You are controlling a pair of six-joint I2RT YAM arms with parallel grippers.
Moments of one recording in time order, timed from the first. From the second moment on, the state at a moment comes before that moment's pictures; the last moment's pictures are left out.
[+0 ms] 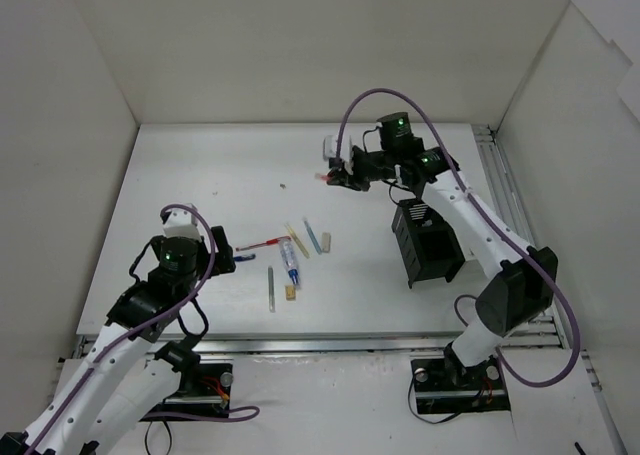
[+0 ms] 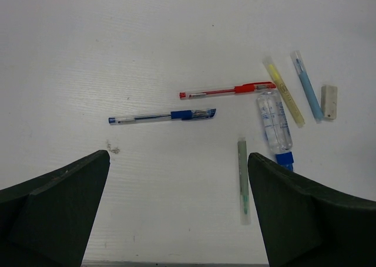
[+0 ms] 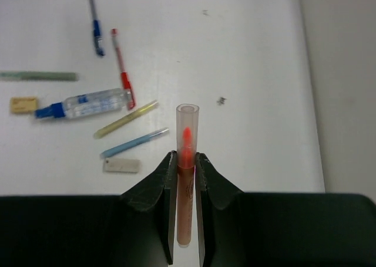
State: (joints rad) left arm -0.46 0.64 0.70 -0.62 -0.37 -0.44; right arm 0.51 1.64 1.59 -0.70 -0.76 -1.04
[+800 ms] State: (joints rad) left arm -0.45 0.67 0.70 -0.53 -0.29 -0.38; right arm 0.23 1.07 0.68 0.42 0.22 0.13
